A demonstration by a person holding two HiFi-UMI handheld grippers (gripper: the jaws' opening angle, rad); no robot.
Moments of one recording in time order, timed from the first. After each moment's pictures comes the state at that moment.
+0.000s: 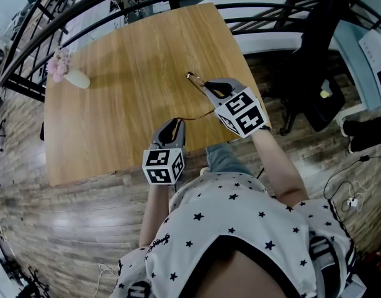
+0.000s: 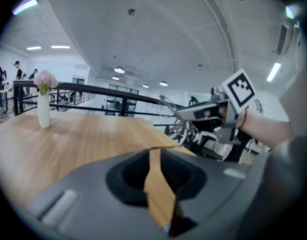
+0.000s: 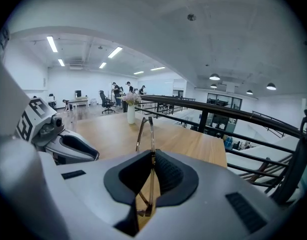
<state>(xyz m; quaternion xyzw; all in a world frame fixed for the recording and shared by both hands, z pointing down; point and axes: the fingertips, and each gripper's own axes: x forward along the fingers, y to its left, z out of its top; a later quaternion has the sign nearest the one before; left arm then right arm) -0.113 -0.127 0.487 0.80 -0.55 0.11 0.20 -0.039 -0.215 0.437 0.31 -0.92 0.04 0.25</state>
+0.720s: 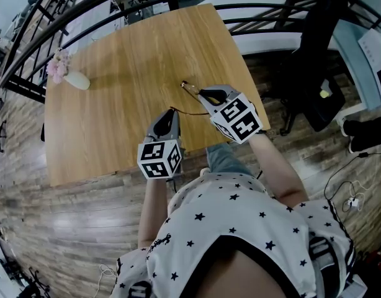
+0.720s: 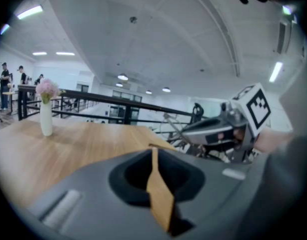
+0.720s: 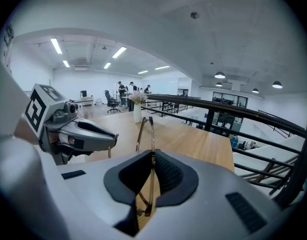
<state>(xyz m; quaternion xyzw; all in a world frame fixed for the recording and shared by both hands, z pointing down) -0.121 -0.149 0.458 0.79 -0.58 0.09 0.17 -0.048 -0.194 0.446 0.28 -0.92 0.04 0.26</state>
